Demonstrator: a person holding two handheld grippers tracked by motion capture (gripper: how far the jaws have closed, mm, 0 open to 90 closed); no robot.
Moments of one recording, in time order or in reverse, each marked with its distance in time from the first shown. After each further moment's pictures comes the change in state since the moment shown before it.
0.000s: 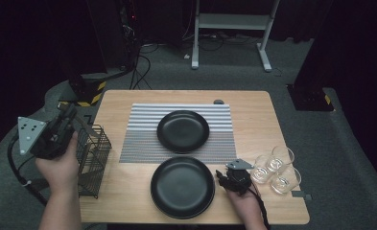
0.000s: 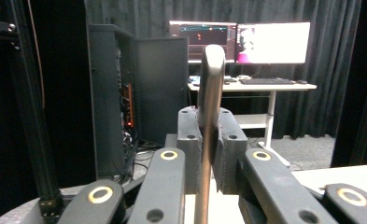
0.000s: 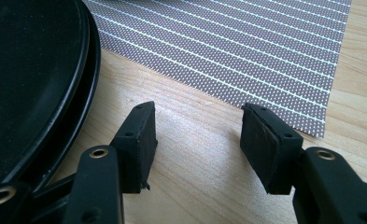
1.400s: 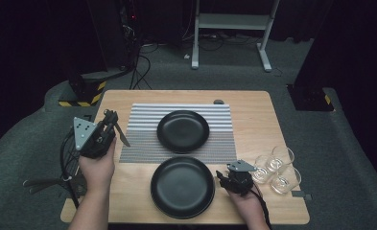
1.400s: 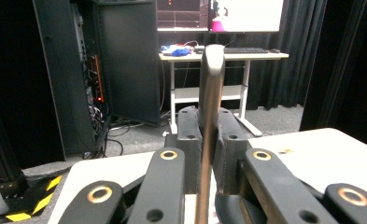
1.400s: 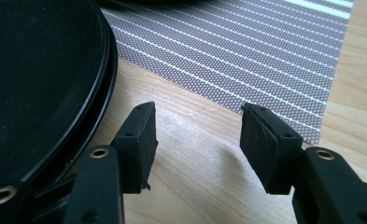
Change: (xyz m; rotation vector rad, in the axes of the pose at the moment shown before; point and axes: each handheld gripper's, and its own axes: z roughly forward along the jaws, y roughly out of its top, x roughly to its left) left arm -0.068 -0.040 0.038 0.121 -0.092 0.005; right arm -0.001 -0.002 -0.009 -0.053 0.027 -0.034
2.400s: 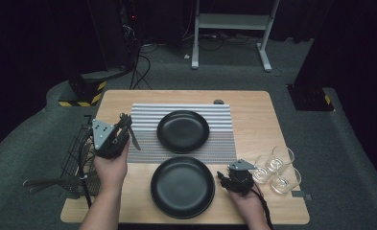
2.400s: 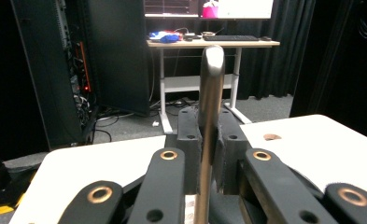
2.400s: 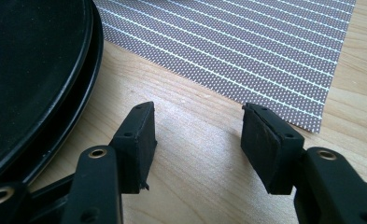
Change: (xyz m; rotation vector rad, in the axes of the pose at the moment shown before) left arm -0.021 -0.022 0.019 0.040 -0.032 -0.012; right arm -0.005 -0.002 0.006 0.052 0.005 0.010
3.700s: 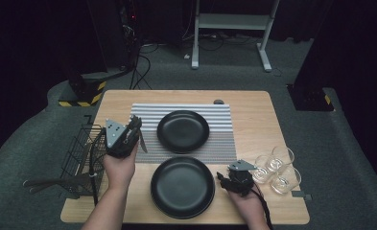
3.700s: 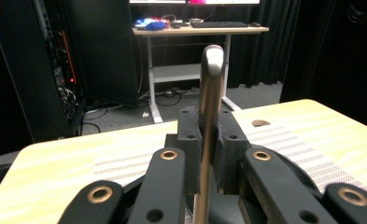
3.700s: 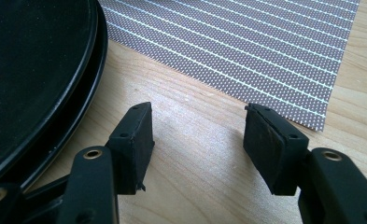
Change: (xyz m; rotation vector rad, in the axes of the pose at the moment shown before) left arm -0.014 -0.012 0.021 0.052 -0.048 0.014; right arm 0.000 -0.001 -0.001 0.002 0.010 -0.003
